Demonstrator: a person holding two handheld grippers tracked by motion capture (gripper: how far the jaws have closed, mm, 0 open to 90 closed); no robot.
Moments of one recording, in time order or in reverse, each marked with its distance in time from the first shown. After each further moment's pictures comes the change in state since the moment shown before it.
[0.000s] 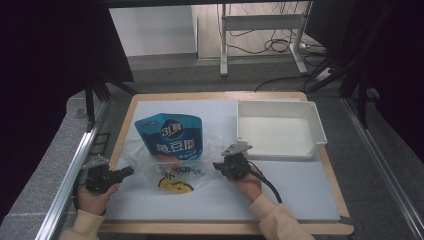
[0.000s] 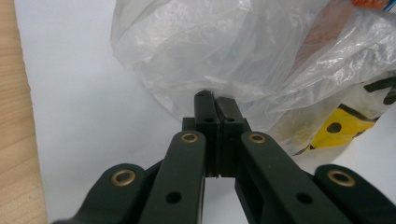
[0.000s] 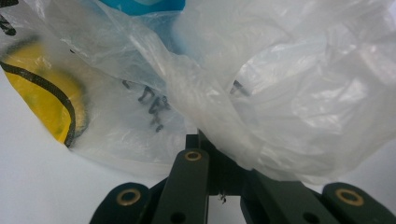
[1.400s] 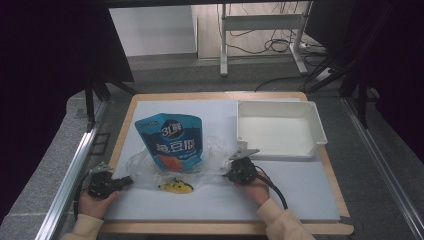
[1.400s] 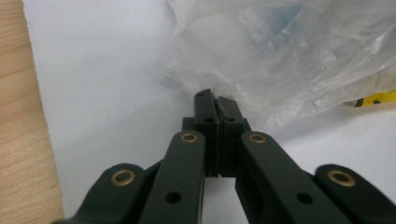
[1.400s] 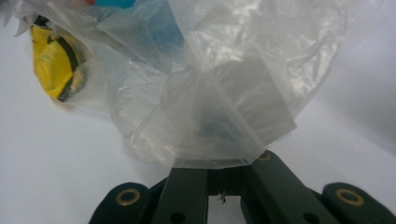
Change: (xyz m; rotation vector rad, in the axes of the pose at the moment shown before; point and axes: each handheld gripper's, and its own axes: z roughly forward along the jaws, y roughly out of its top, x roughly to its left) left arm 0.017 -0.026 0.014 0.127 0.034 -0.011; right arm -0.007 -0.020 -0.013 0.057 0.031 0.055
